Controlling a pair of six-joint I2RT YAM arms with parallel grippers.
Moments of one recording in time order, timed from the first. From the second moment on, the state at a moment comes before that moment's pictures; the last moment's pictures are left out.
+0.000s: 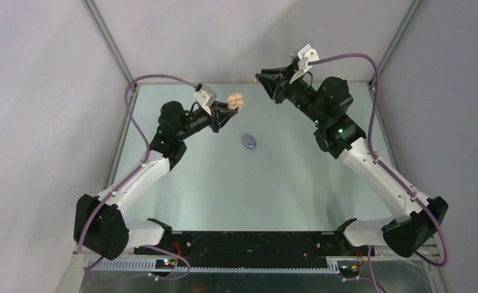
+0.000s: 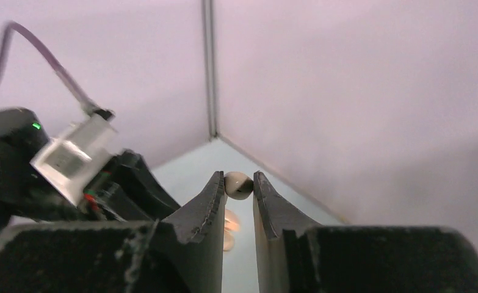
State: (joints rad) left arm -0.40 1.25 0.92 0.34 0.55 0.01; right arm 0.56 1.32 1.40 0.11 -0.22 0.00
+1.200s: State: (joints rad) left arm -0.51 1.25 0.96 0.57 0.39 -0.01; right arm 0.82 1.37 1.34 0.26 0.12 -0.06
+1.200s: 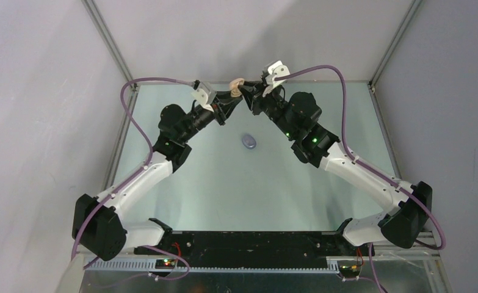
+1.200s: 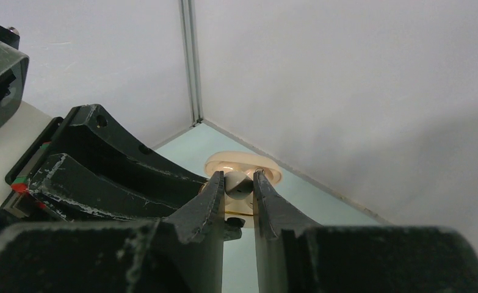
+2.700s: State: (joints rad) left arm -0.51 1.24 0.96 0.59 0.35 -0.10; right arm 0.83 1.41 1.34 0.30 0.01 -0.14
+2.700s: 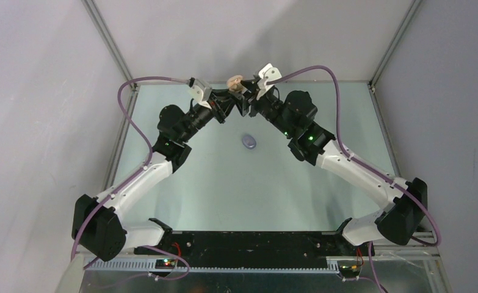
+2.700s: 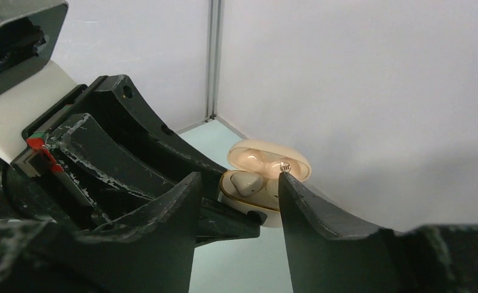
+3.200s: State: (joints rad) left arm -0.38 1.26 0.96 0.57 0.60 -0.10; right arm 0.50 1.40 1.59 -0.04 -0.50 -0.01
